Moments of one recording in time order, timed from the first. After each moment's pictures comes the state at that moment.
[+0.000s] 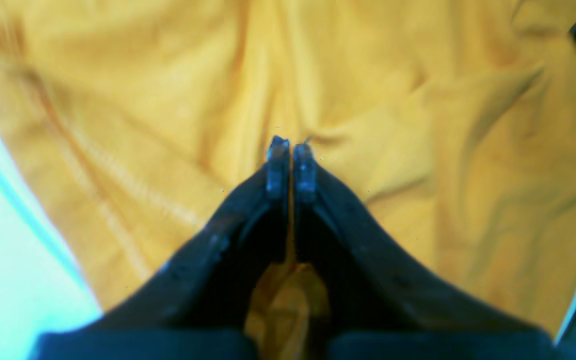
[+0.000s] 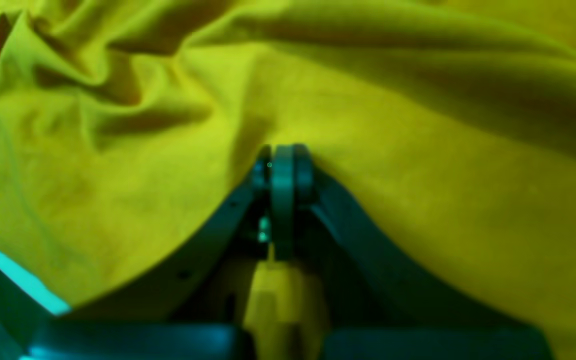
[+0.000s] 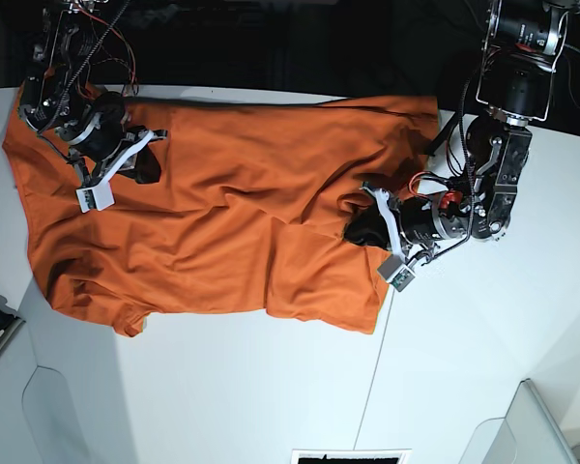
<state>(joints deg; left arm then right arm) -10.8 -20.8 11.4 72.4 -31.0 -38.1 38.7 -10.4 6.5 17.0 90.5 27.0 30.5 -49.3</state>
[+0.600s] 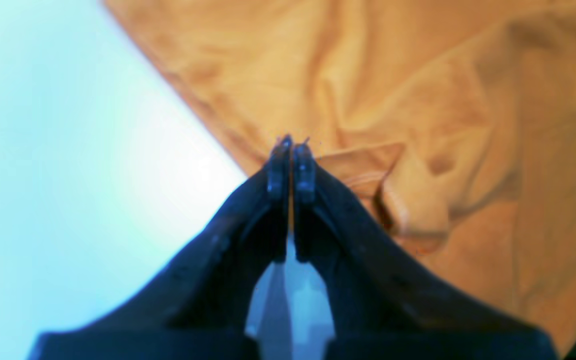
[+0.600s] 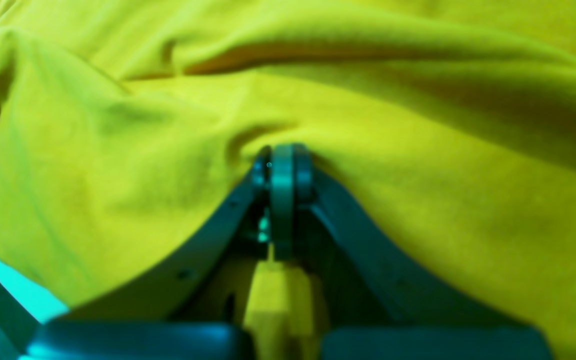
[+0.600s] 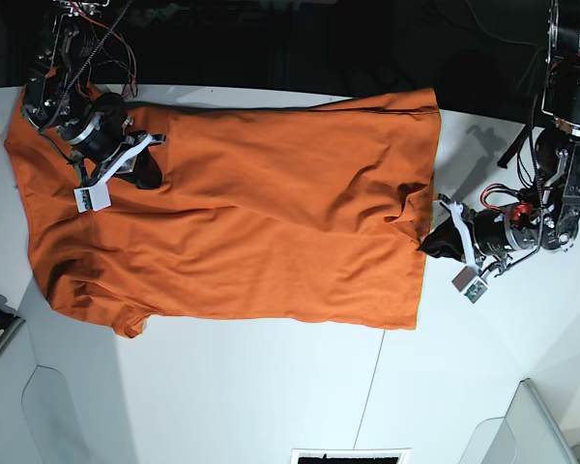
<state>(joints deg) -11.8 -35.0 11.4 72.4 -36.8 -38.1 38.7 -10.1 6.5 17.0 86.9 26.8 31.4 -44.8</state>
